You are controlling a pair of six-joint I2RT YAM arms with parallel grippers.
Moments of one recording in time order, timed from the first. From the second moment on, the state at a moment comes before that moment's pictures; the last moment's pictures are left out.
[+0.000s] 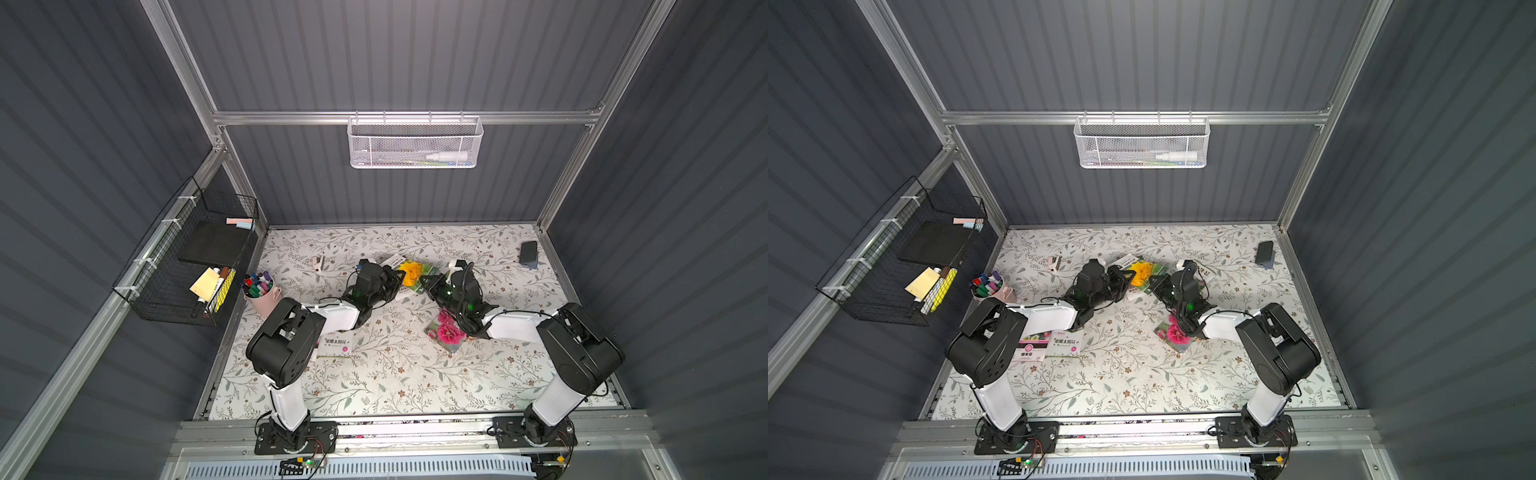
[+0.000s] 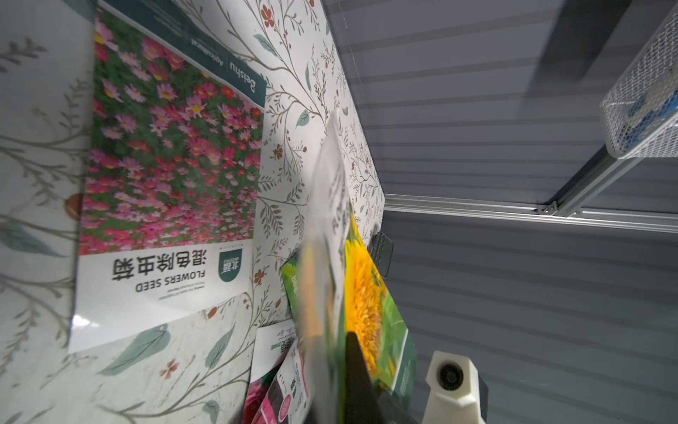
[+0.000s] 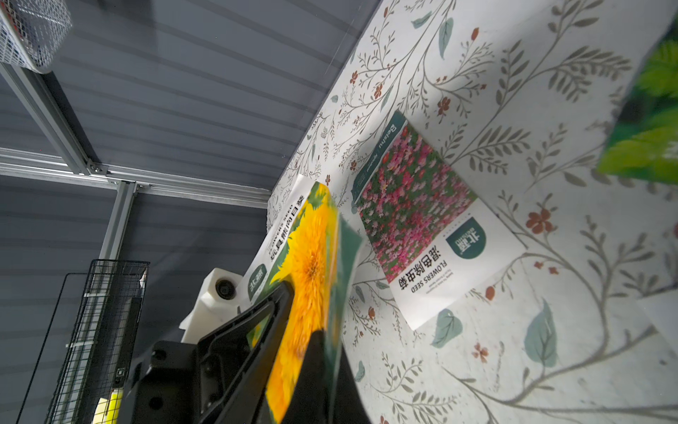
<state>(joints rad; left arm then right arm) -0.55 1.77 0.92 0.49 0.21 -1.38 0.62 1.68 0.76 0.60 -0.07 1.20</state>
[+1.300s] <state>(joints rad) -0.45 1.57 1.08 -0.35 1.04 -0.76 0.39 1.43 0.63 0.44 -0.96 1.07</state>
